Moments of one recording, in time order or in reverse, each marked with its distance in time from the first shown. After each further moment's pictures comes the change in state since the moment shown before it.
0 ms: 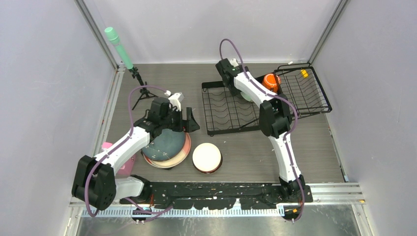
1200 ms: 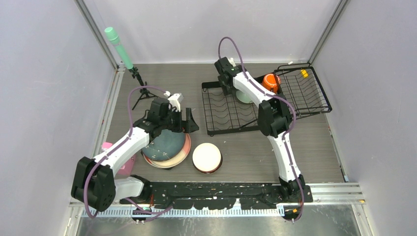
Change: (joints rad) left arm 0.000 -0.013 0.000 -0.031 -0.015 0.006; right arm 0.008 0.025 0.032 0.069 -0.164 0.040
